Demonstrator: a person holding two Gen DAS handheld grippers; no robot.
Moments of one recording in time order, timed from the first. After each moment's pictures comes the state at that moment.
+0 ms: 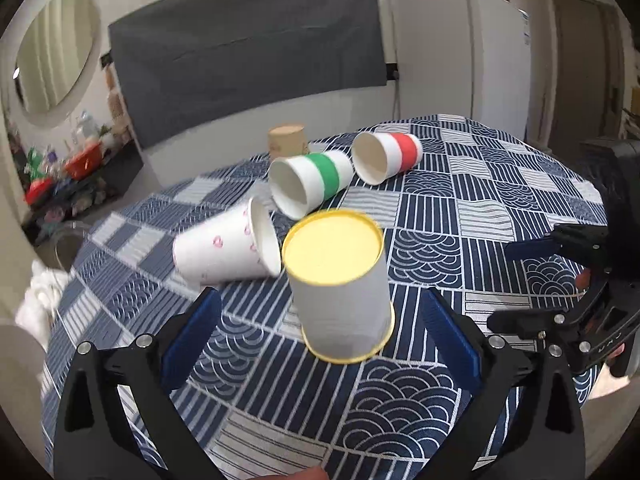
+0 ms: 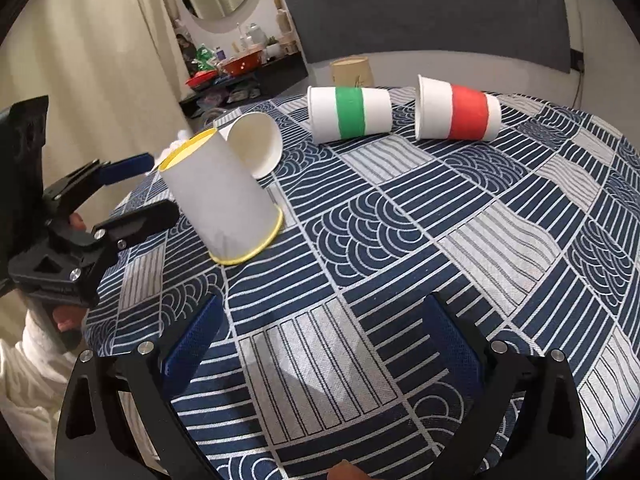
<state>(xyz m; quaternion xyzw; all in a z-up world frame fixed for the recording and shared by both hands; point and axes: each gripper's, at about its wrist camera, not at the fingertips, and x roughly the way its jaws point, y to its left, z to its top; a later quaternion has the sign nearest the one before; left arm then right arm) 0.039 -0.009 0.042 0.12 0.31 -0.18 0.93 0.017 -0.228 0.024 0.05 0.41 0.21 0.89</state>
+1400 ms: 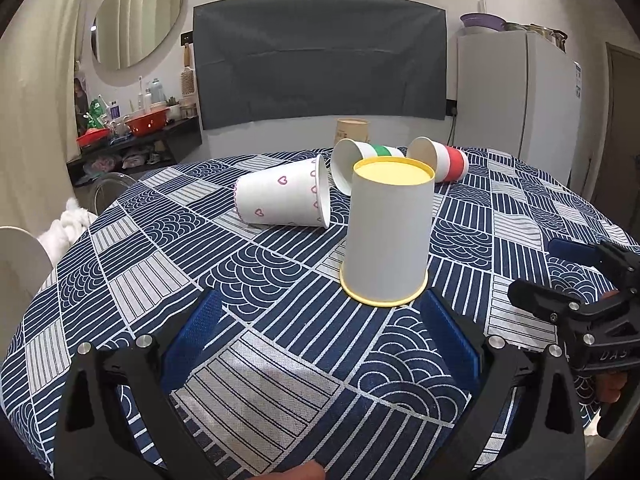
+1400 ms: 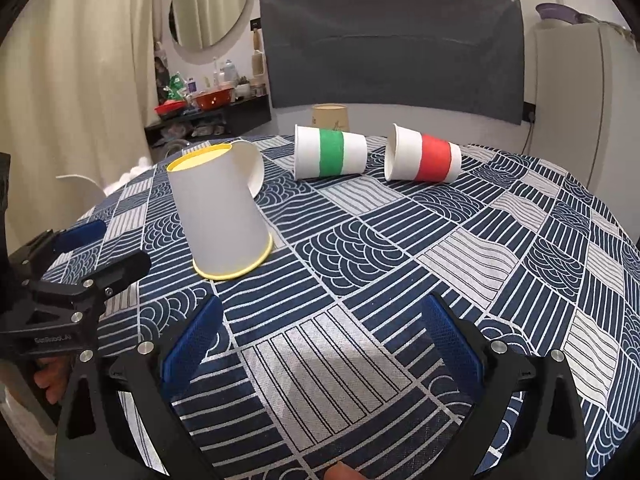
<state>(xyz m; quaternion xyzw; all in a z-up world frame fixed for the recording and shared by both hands) -0.008 0.024 0.010 0.04 0.26 -0.09 0.96 -0.023 -0.199 0.024 0.00 0.32 0.12 0.94</state>
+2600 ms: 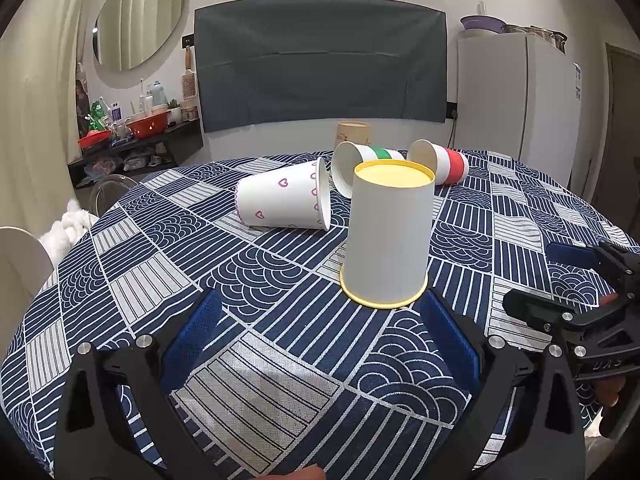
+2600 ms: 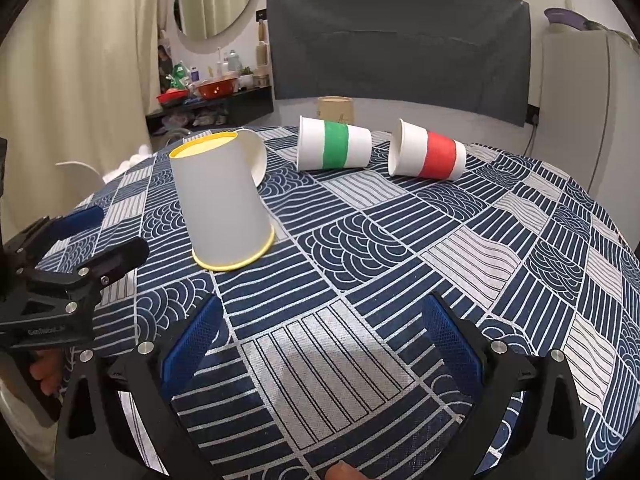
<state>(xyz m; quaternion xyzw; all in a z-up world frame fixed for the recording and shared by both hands) -0.011 0.024 0.009 0.04 0.26 -0.09 0.96 -0.021 -0.195 0.021 -0.02 0.33 0.12 0.94</state>
